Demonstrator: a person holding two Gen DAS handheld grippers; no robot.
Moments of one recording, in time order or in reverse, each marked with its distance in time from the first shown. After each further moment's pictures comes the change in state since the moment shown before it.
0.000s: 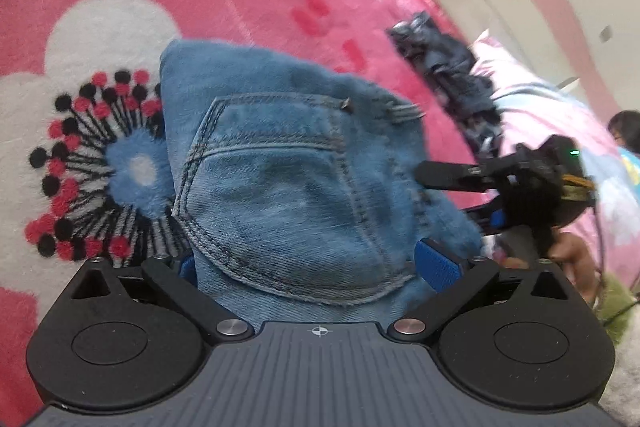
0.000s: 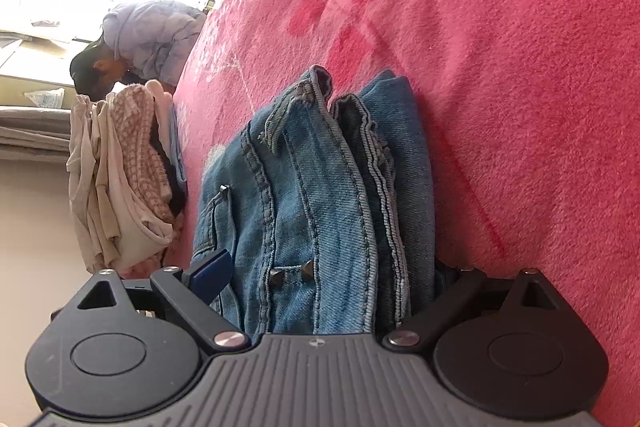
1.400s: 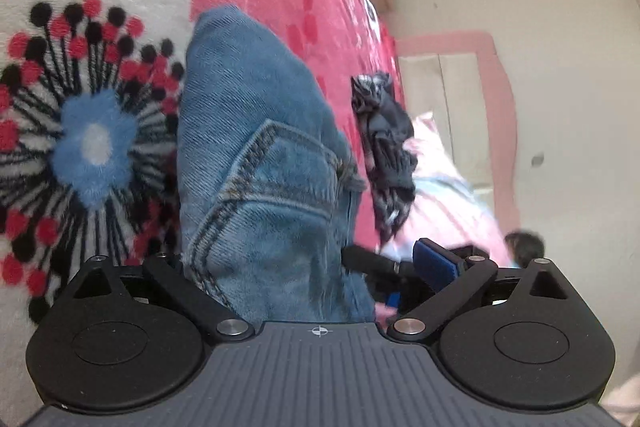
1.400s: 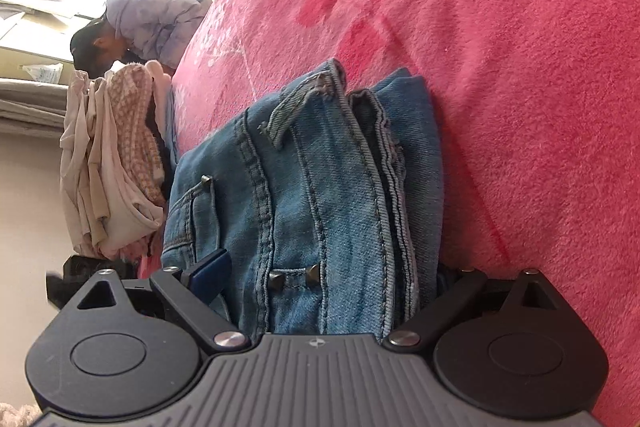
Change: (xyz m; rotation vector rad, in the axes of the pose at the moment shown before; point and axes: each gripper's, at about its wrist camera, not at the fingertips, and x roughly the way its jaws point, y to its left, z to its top) left arm 0.007 0.032 0.006 -0.350 -0.059 -0.367; right arm 0.005 0.005 0.001 -0.069 0.024 -0.027
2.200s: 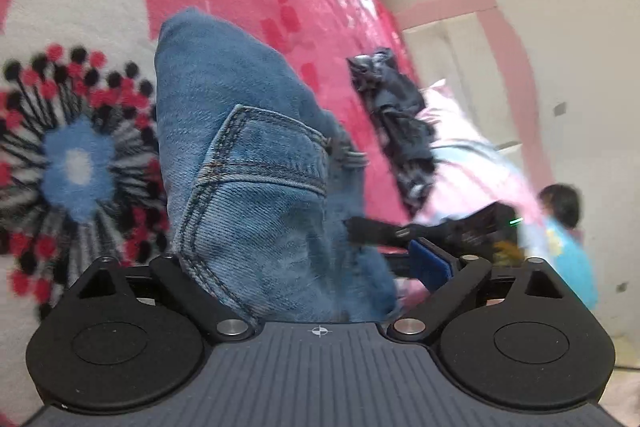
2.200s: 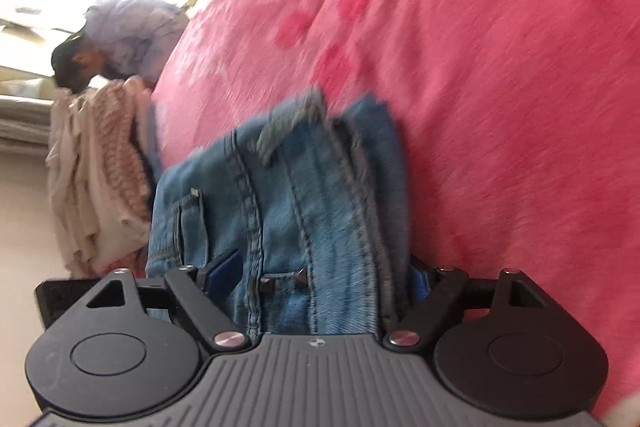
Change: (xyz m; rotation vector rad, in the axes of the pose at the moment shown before) left arm 0.008 -0.033 -0.005 0.188 0.016 0.155; right arm -0.031 0.012 0.005 0.010 -0.059 -0.127
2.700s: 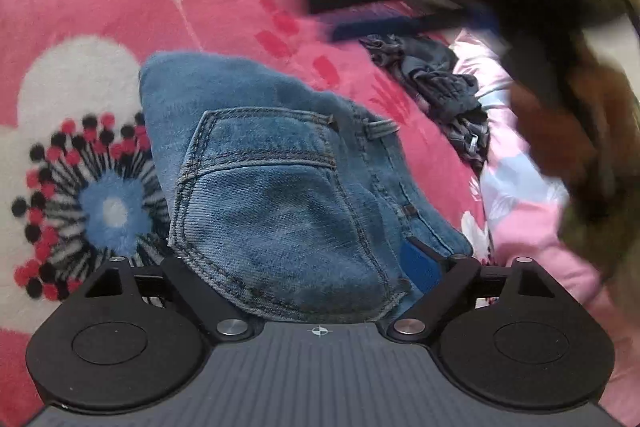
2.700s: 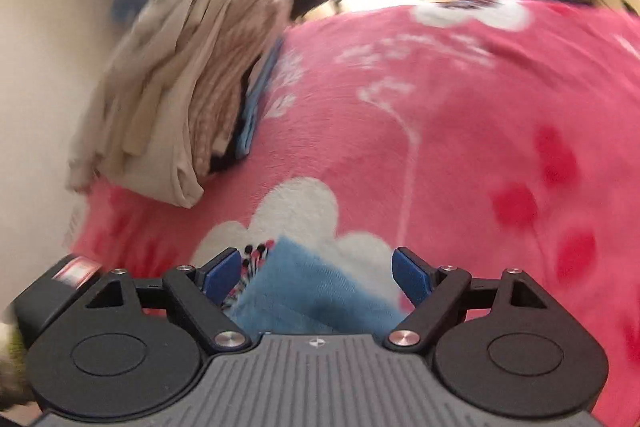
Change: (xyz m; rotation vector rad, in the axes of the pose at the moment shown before) left arm -0.002 -0.025 -0.016 0.302 -0.017 0.196; right arm 0.070 0.201 0.055 -0.785 0.131 -0.048
